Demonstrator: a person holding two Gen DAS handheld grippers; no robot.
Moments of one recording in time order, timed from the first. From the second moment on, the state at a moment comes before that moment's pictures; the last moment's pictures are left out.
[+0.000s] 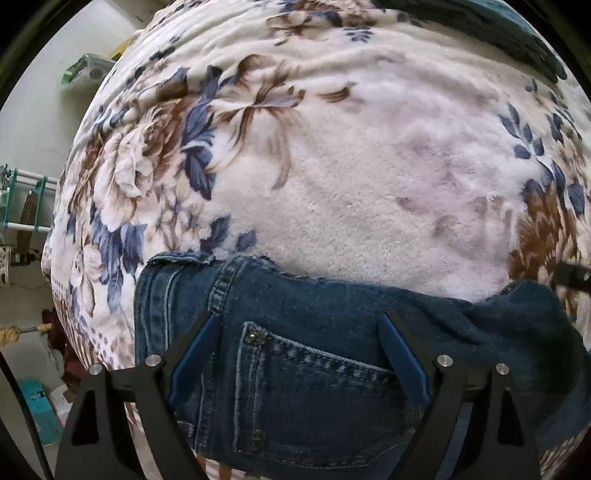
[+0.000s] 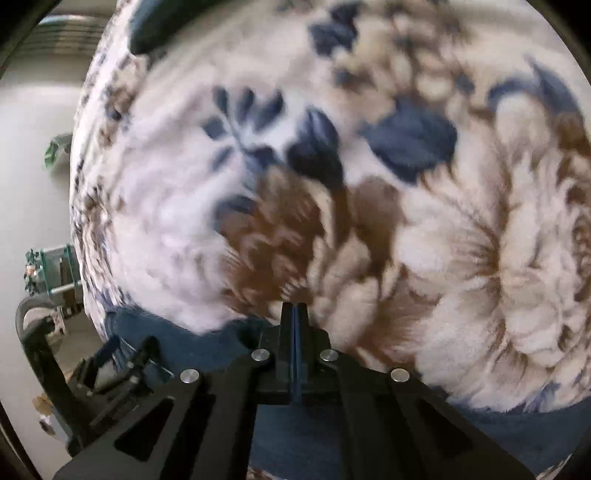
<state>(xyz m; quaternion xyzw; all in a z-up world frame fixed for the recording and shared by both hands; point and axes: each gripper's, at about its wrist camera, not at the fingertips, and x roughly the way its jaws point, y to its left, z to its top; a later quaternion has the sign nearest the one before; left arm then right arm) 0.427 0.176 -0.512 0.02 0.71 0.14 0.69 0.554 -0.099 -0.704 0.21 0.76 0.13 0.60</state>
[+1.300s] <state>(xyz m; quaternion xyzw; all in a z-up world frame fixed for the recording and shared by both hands) 0.418 0.086 -0.475 0.06 0.69 0.06 0.72 0.469 -0.252 -0.648 0.35 0.67 0.03 0.66</state>
